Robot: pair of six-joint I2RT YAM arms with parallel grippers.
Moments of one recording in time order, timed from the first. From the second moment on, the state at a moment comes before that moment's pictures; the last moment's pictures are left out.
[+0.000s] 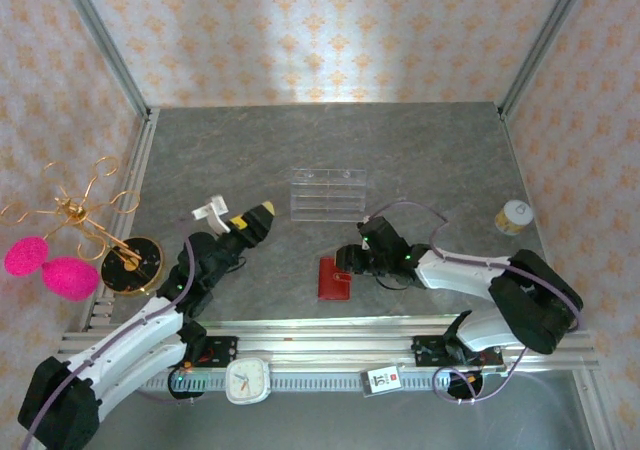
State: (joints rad) left arm -0.50 0.72 0.24 0.38 -0.04 -0.93; right arm 0.77 1.38 0.53 -0.02 -0.18 0.81
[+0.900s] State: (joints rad) left arm -0.68 0.99 0.18 0.50 0.21 -0.90; right arm 0.77 1.24 0.59 -0.03 -0.27 0.68
